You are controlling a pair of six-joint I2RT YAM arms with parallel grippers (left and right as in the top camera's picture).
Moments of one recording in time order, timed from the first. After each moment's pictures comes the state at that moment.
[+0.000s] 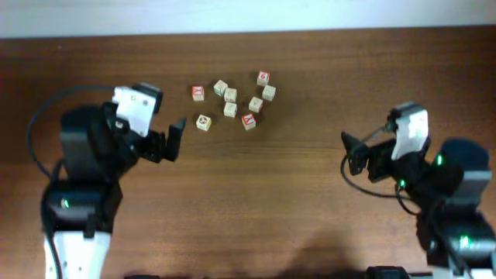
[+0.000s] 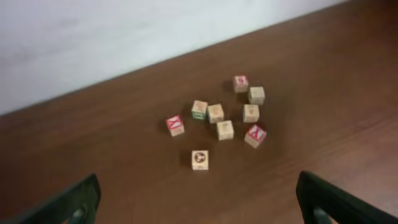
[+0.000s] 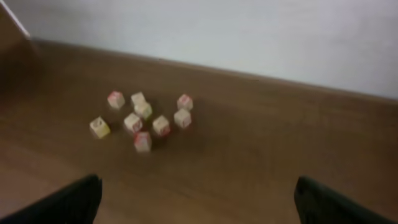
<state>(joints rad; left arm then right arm) -0.03 1.07 1.15 -0.64 0.30 0.23 -0.04 0.83 0.97 -0.58 -0.39 -0.10</state>
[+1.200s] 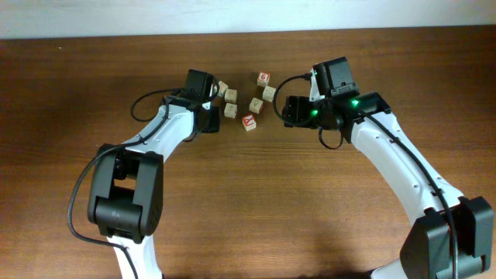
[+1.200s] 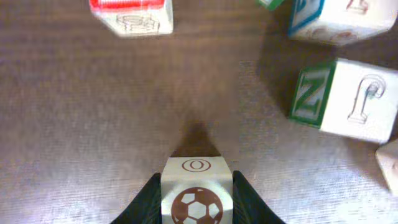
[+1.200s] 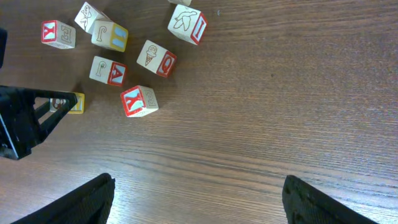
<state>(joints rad) -0.27 2.05 1.39 -0.52 -0.06 -0.19 0.29 1.68 1.35 -0.71 -0.15 0.37</state>
